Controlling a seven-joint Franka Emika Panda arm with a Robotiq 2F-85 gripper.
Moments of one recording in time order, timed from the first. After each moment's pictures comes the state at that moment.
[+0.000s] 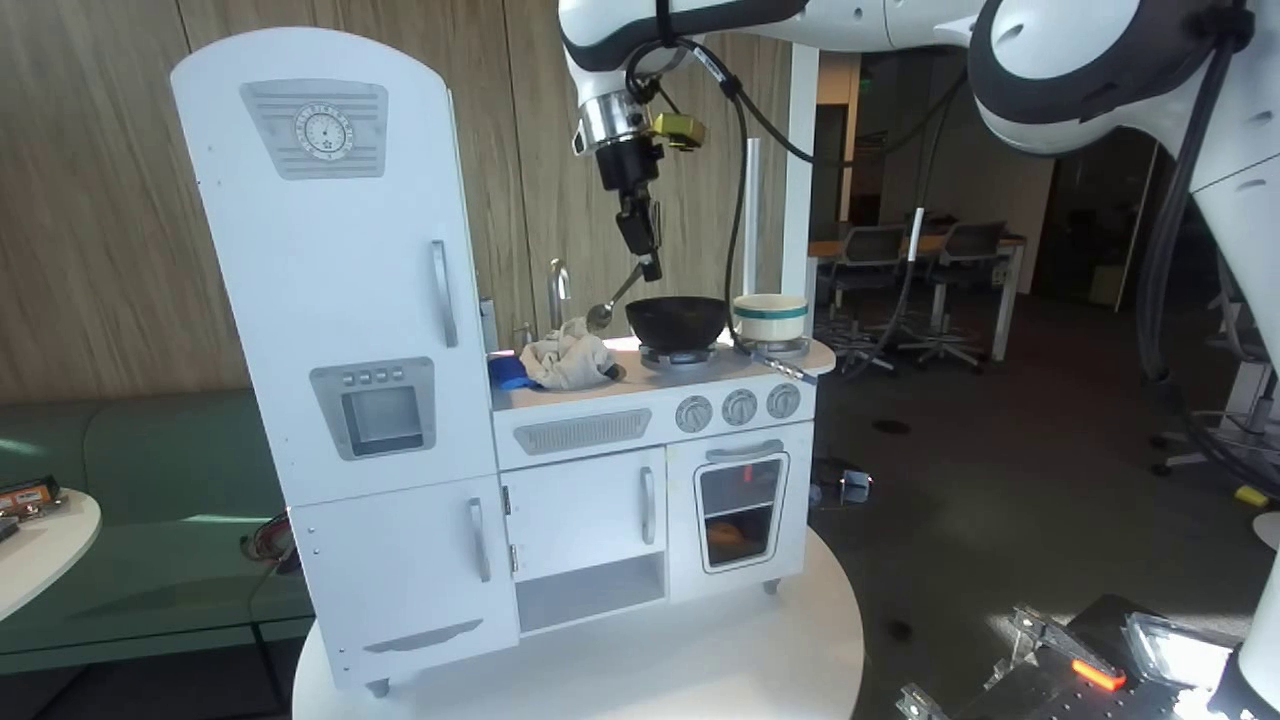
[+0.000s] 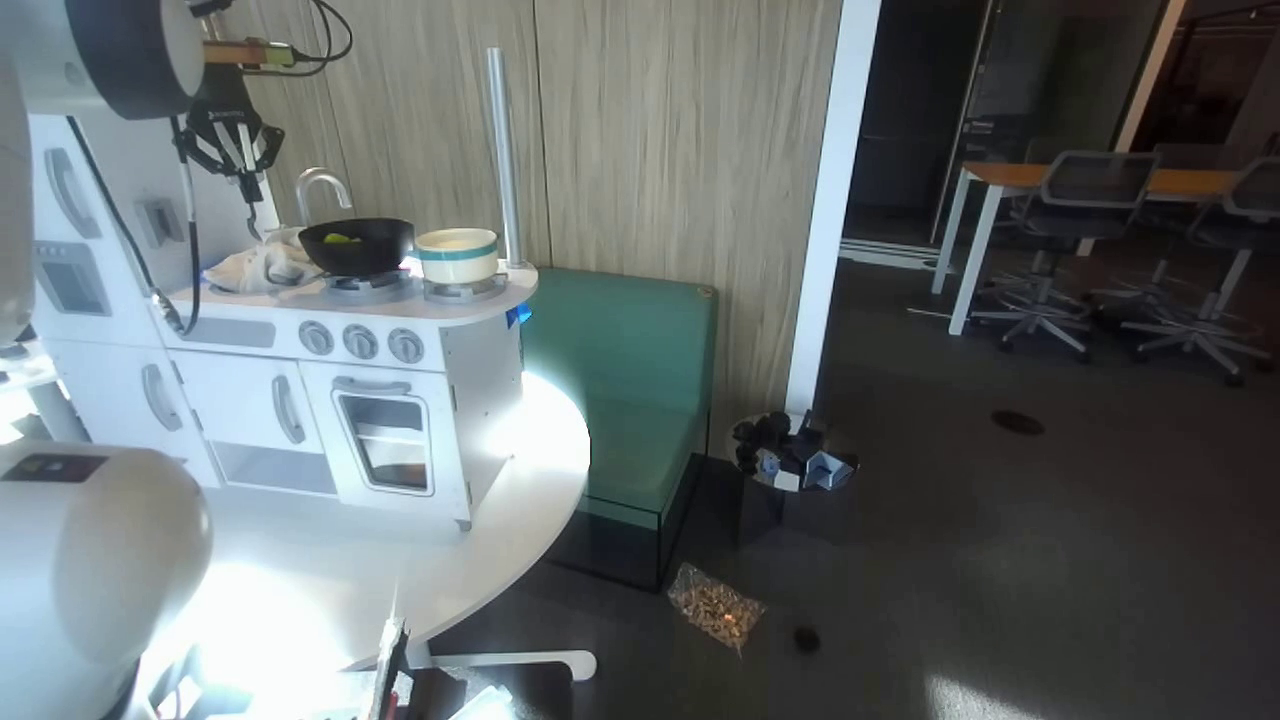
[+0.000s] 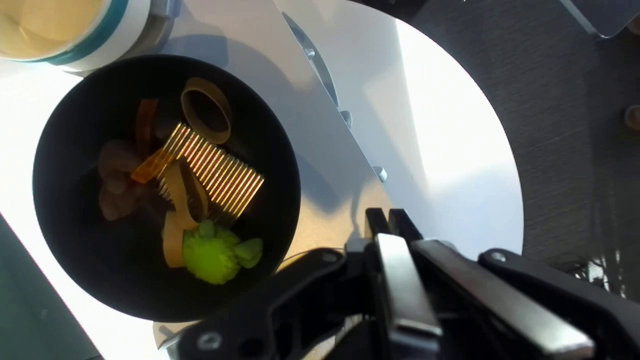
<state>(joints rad) 0.19 0.52 0.25 -0.99 -0.25 1.33 -0.43</state>
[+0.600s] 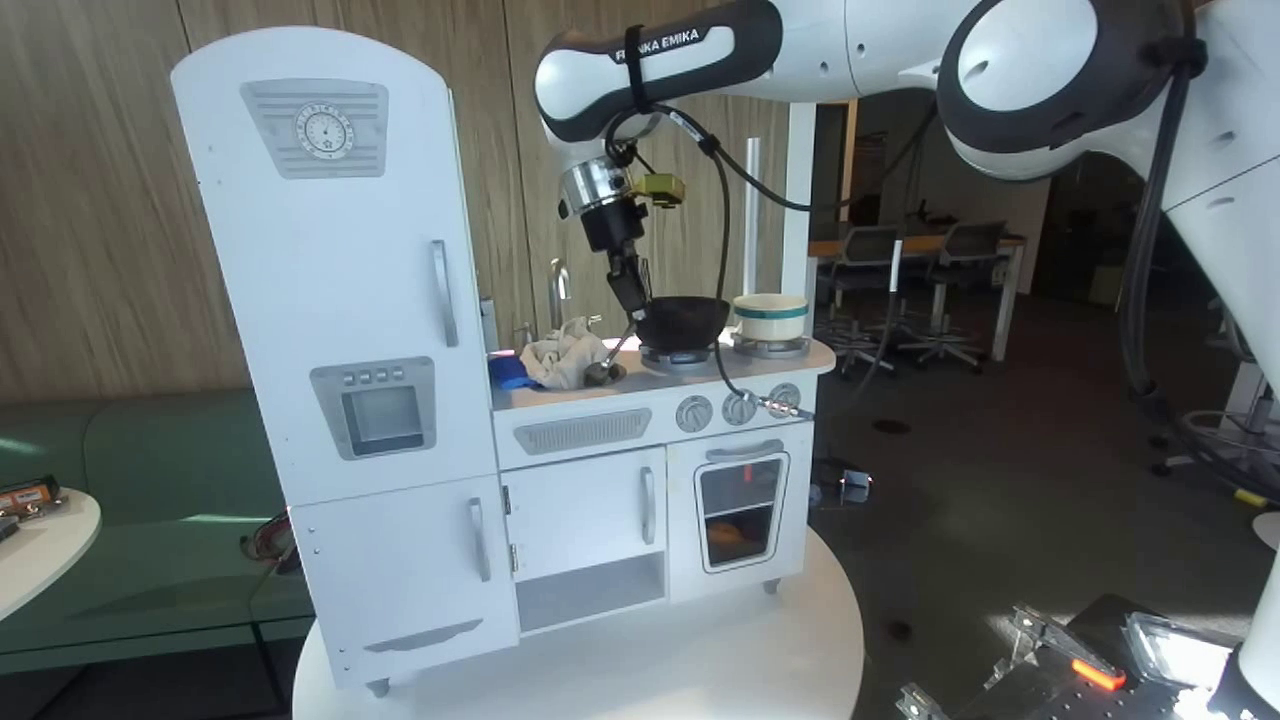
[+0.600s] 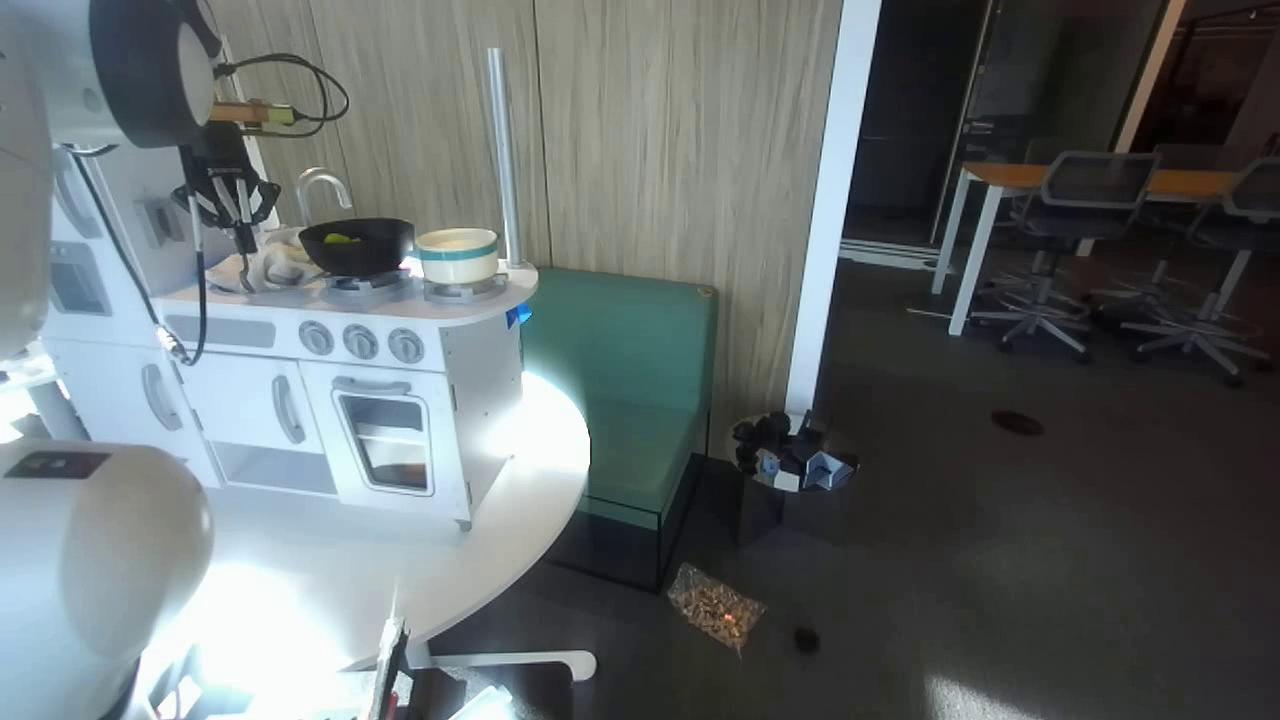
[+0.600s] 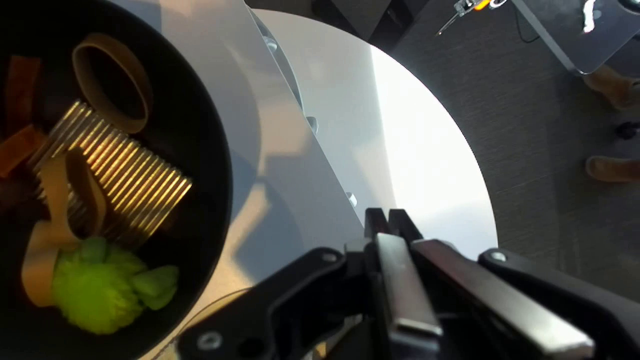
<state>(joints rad) 0.22 0.60 0.27 -1.04 -0.25 1.33 -0.45</state>
